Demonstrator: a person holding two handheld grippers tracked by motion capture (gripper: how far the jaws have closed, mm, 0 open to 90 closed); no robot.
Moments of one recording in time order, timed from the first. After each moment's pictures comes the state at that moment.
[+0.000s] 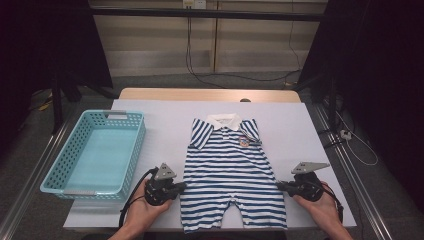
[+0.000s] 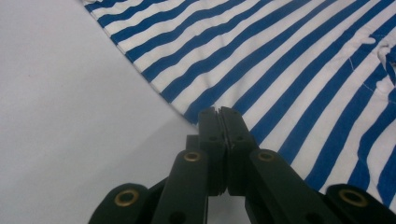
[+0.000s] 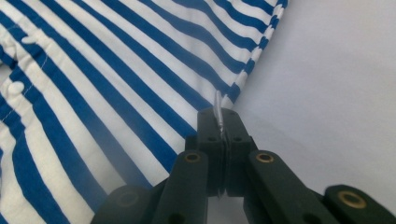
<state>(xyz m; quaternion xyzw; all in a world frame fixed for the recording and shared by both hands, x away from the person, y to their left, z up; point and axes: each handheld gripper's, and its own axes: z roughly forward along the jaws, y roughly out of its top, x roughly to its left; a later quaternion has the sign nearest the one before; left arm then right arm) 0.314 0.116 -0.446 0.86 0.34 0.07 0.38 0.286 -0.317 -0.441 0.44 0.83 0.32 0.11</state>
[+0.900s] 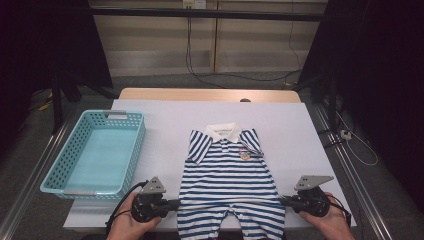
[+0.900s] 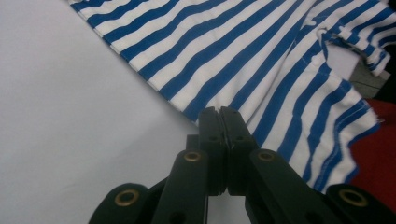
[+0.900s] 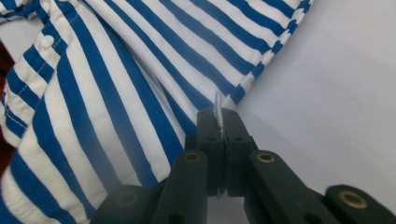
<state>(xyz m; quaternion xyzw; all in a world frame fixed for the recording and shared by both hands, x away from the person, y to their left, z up) 0.277 0.143 -0.435 0.86 0.31 0.00 0.40 0.250 -0.317 -0.436 0.38 0.86 0.31 0.09</state>
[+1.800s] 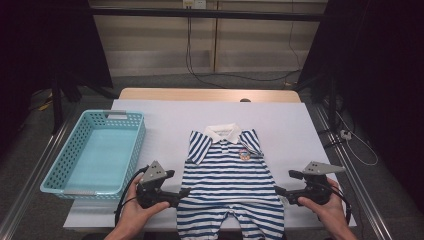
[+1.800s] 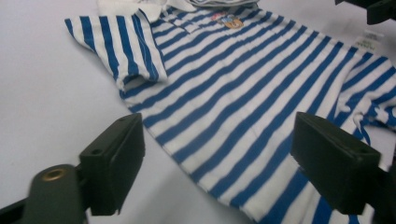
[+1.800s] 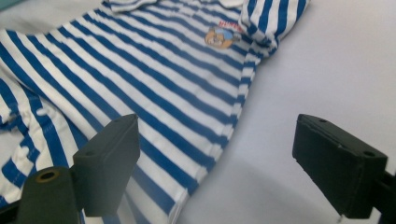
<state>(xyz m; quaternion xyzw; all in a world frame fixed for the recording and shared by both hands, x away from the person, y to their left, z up) 0.311 0.129 -0.426 0.83 0.30 0.10 0.47 0.276 -0.327 -0.425 0.44 0.79 0.42 0.13</state>
